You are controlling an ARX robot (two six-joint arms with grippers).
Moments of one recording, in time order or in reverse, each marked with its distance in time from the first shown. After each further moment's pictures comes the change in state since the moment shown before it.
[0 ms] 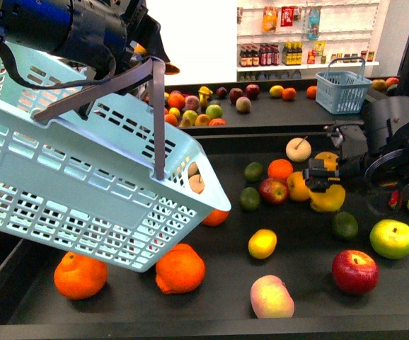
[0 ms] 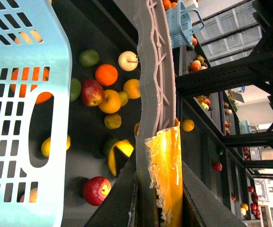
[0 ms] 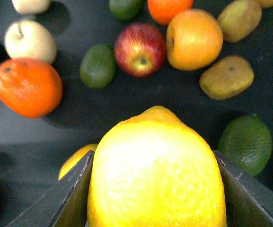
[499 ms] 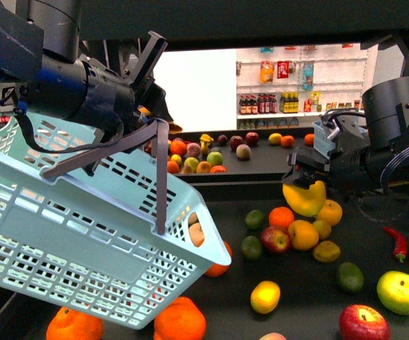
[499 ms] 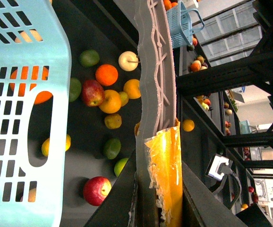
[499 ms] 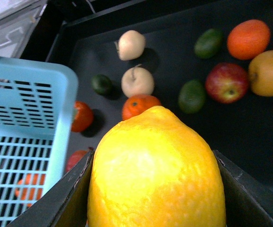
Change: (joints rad) left arm 0.000 0.000 0.000 0.000 0.000 0.000; right arm 0.092 -0.344 -0.239 0.055 -0.136 0.256
